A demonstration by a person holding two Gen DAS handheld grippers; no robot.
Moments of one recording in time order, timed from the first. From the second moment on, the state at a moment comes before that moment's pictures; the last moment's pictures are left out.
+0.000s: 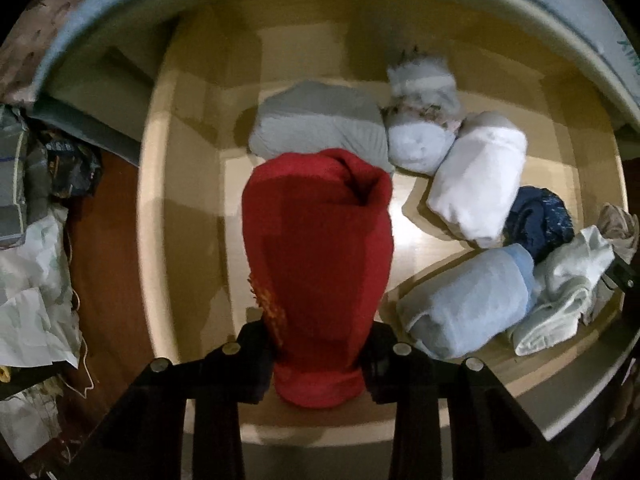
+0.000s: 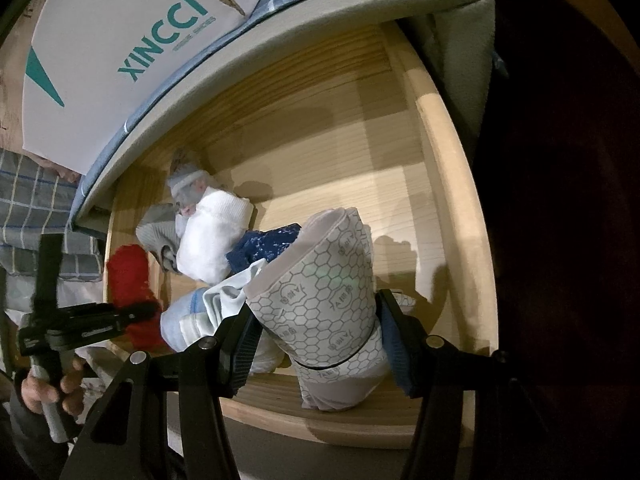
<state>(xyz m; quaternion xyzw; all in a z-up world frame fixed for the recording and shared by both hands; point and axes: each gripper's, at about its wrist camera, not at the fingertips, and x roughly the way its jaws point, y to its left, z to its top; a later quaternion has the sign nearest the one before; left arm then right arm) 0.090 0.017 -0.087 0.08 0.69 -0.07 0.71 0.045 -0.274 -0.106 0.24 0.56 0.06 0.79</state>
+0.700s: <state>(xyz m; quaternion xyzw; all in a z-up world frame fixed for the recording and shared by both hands) 0.066 0.037 0.022 0.09 0.58 -0.08 0.80 0.047 -0.260 -0.102 0.18 0.56 0.04 0.80</state>
